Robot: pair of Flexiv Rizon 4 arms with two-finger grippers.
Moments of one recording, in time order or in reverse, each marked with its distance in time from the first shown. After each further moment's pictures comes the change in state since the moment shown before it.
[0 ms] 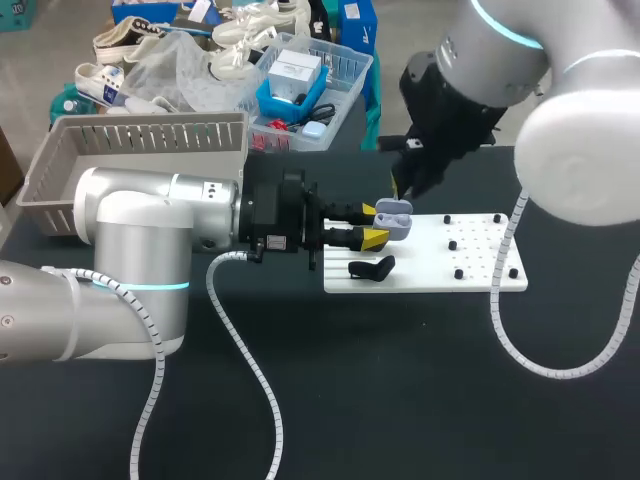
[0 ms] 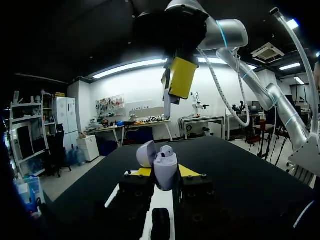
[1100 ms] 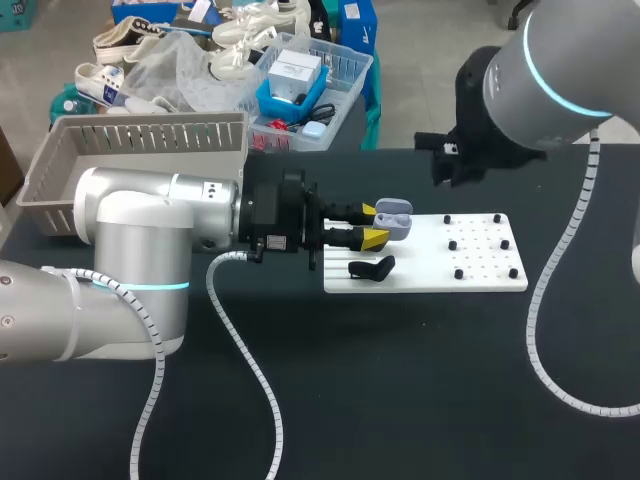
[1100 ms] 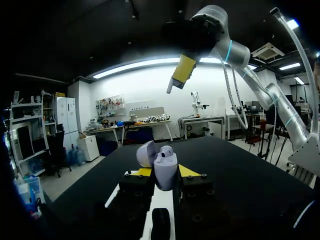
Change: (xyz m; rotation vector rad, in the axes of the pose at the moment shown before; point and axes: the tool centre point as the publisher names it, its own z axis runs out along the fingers) left arm 0.000 0.000 0.000 0.000 0.000 0.000; right arm 0.012 -0.028 -0.040 0.089 -0.280 0.200
